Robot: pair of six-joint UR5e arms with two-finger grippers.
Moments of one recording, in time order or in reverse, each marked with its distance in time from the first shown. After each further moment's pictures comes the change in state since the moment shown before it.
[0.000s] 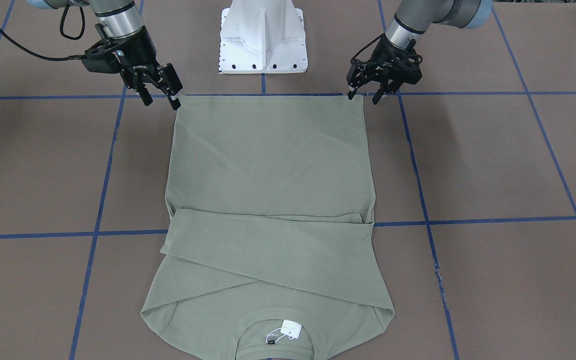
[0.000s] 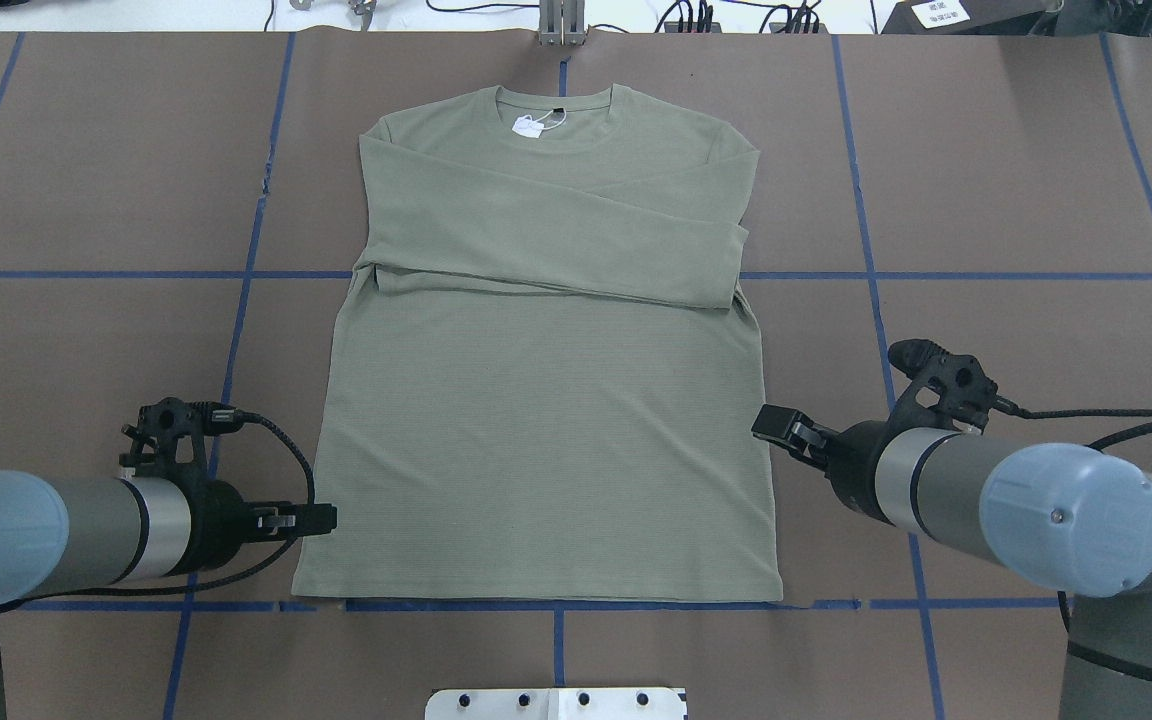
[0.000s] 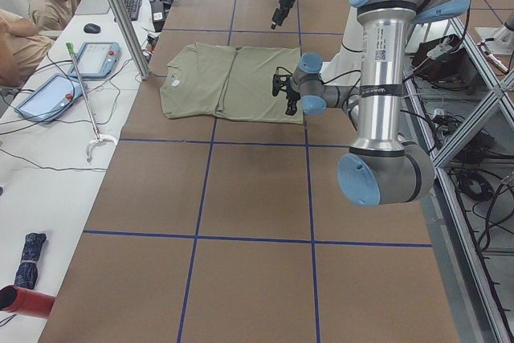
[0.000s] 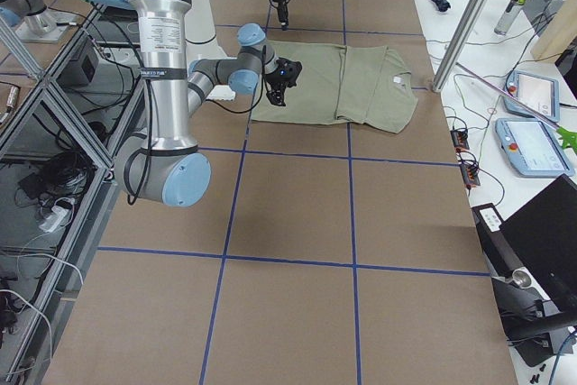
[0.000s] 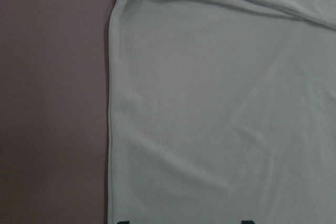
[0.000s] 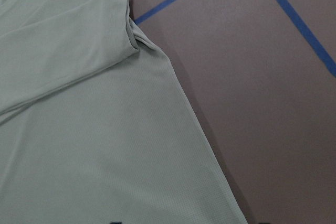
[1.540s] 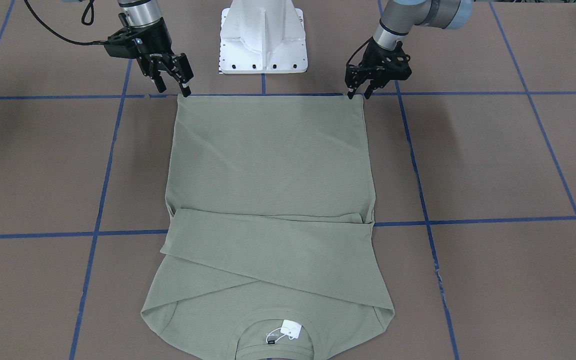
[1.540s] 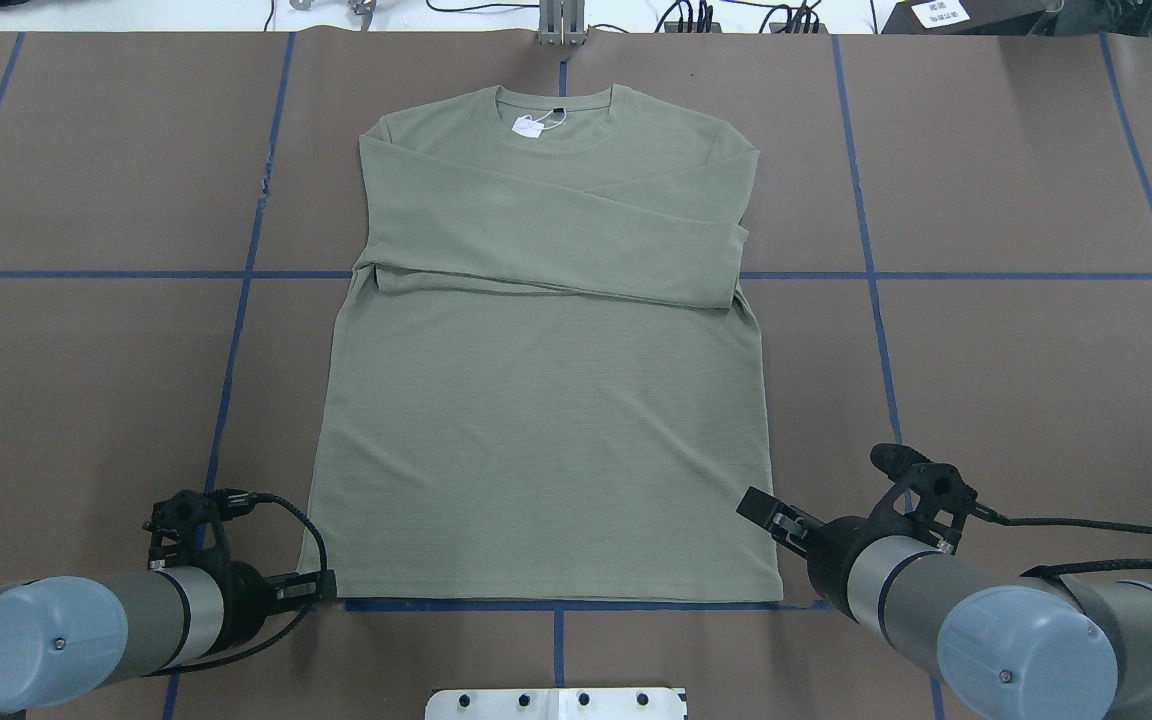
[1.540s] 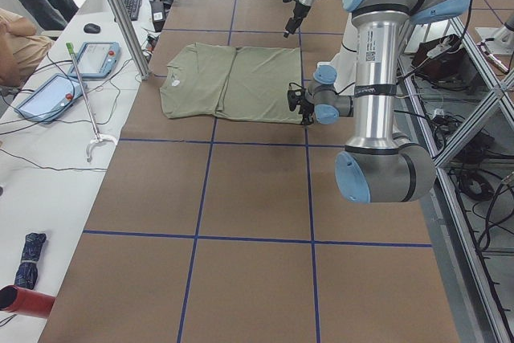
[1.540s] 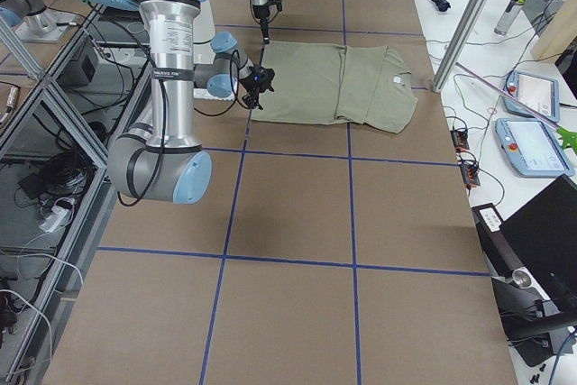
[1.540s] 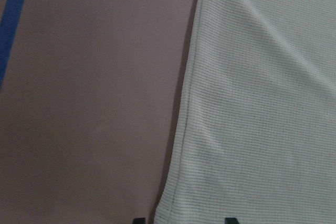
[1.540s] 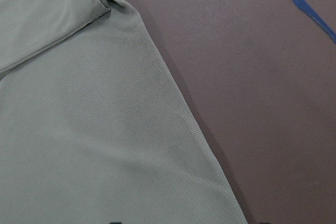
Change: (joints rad) left arm 0.147 0.003 0.064 -0.007 0.127 -0.209; right arm -0.177 -0.038 0.002 -0.002 -0.183 0.134
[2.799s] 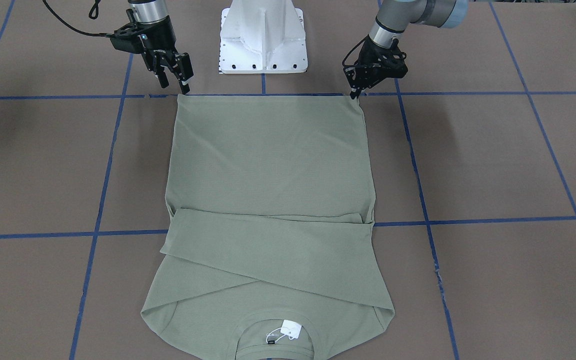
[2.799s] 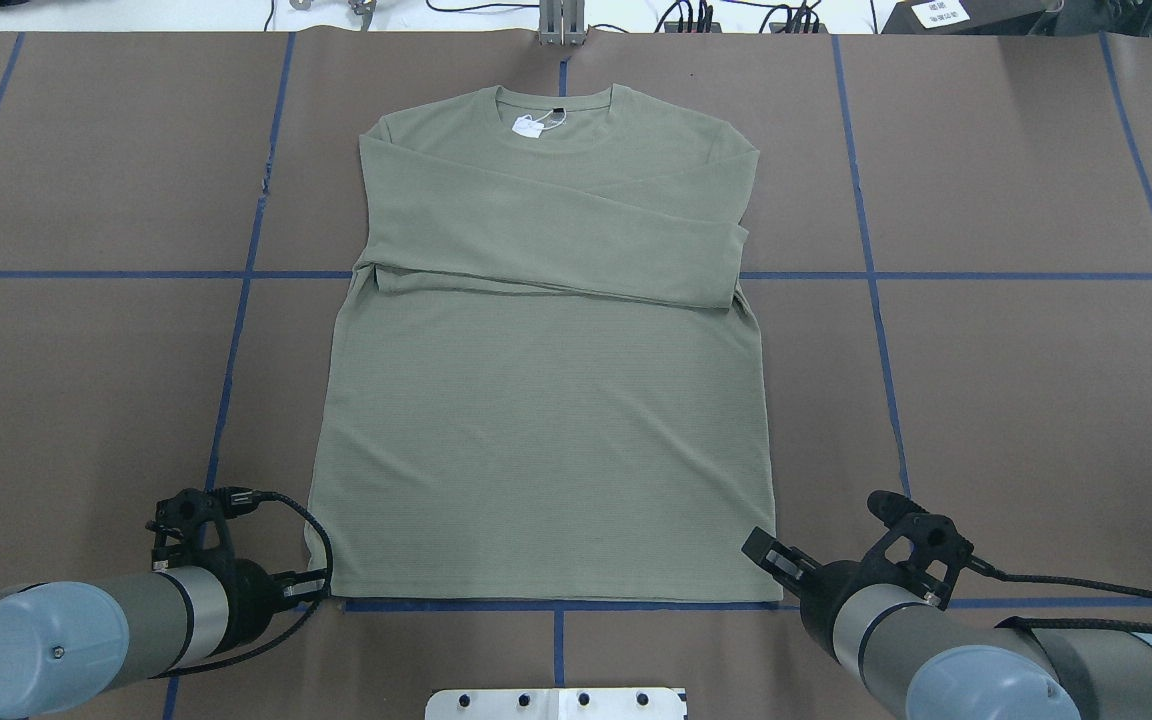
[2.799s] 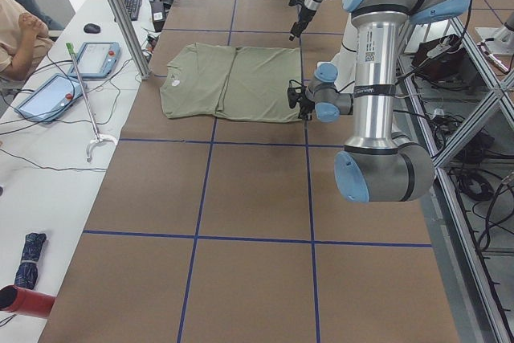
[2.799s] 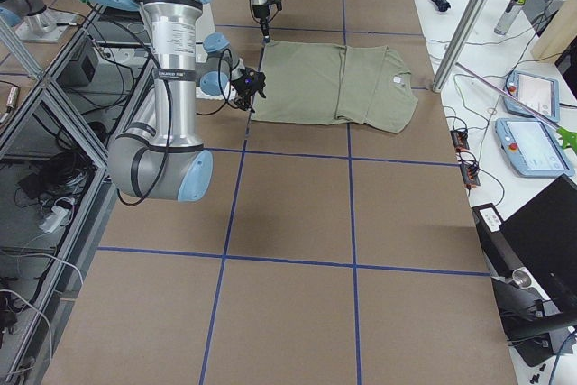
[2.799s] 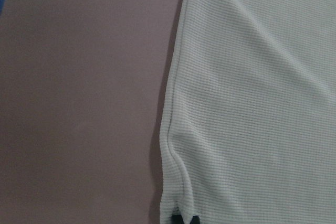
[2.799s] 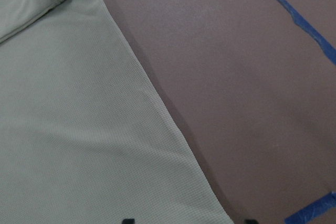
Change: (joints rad) left arm 0.006 -0.006 -0.024 0.003 0.035 0.002; right arm -0.096 0.007 0.008 -0.119 -0.062 0.142
